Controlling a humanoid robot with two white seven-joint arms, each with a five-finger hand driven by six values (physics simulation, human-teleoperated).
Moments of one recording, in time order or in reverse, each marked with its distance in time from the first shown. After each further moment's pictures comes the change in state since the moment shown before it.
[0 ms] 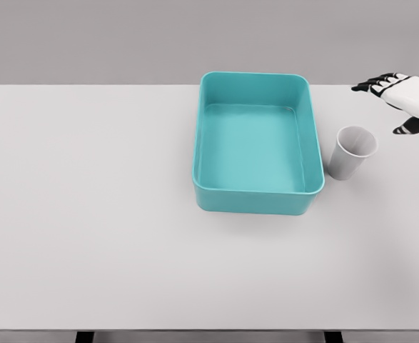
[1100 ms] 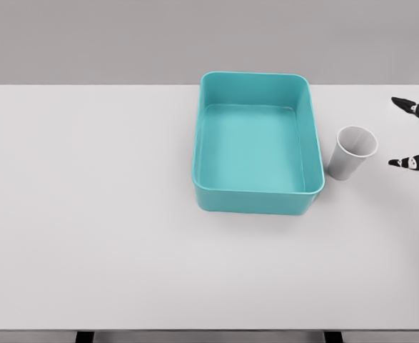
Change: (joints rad) left arm 0.000 0.000 0.000 0.000 0.000 0.000 0.000; right arm 0.489 0.029 -0.373 0.053 -0.653 -0.187 -0.028
